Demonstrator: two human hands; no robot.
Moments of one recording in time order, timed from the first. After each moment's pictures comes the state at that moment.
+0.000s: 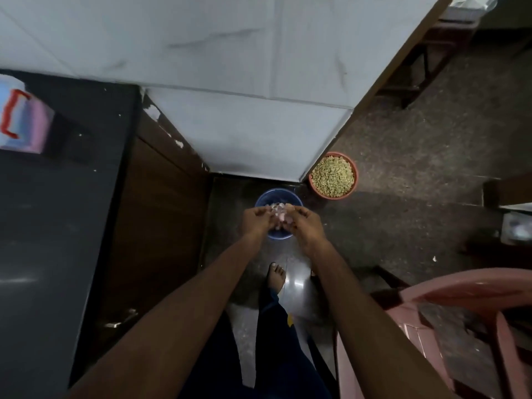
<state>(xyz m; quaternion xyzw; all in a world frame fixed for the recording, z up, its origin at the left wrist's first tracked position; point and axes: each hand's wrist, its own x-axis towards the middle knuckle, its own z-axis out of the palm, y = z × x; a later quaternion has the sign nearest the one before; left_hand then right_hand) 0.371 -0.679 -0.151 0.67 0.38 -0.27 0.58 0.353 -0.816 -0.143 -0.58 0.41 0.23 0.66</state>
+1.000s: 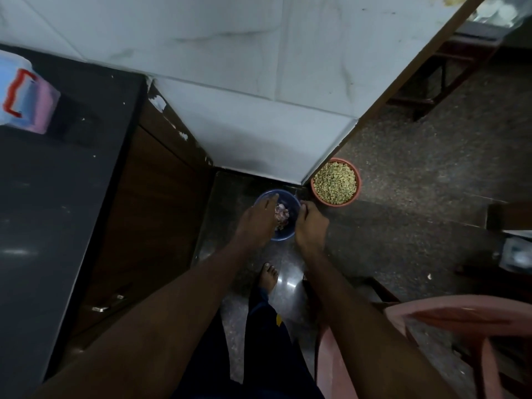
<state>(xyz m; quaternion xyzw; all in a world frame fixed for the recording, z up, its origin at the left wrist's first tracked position) 0.376 -0.682 -0.158 0.94 -0.08 -0.25 0.22 0.364 -0.837 -0.131 -0.89 0.26 0.12 0.35</state>
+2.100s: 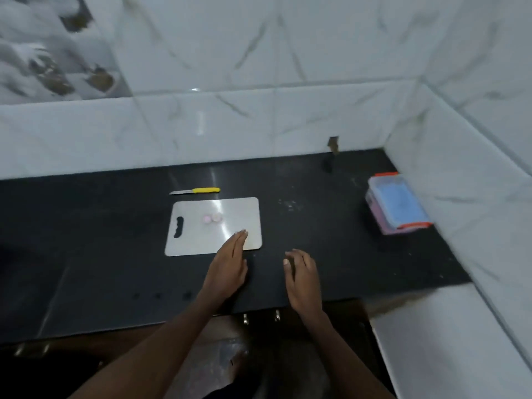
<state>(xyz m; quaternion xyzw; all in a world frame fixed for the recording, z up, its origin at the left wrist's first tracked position) 0.038 -0.253 0.022 0.86 0.46 0.18 0.15 0.247 -0.357 0.015 -0.76 -0.52 0.16 0.36</state>
